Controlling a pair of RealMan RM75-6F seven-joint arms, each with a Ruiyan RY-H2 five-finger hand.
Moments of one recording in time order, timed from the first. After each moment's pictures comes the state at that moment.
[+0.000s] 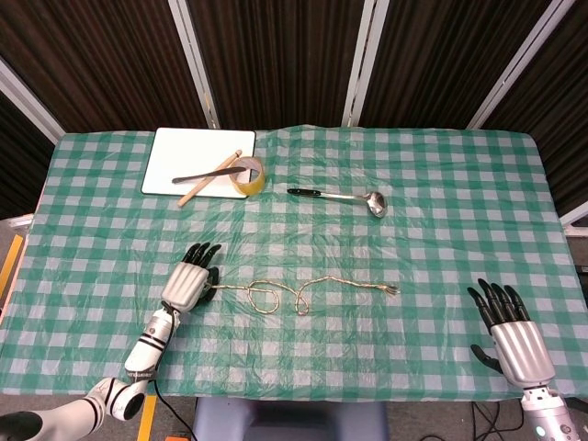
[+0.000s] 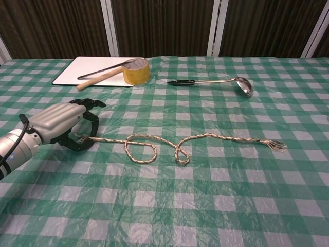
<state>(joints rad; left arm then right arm) -0.58 -1.83 -0.11 -0.95 1.46 1.09 0.08 0.04 -1.22 -0.04 -1.50 -1.66 1.50 -0.13</state>
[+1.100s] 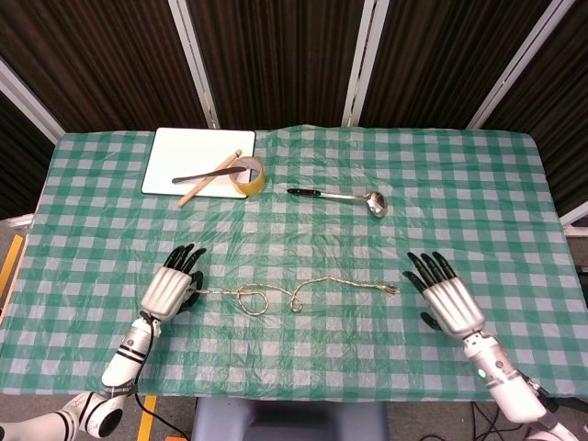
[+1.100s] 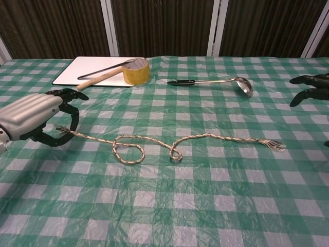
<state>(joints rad) -0.51 -1.68 -0.06 -1.15 1.48 1.21 0.15 0.33 -1.25 0.09 -1.61 -1.54 1.11 -0.38</state>
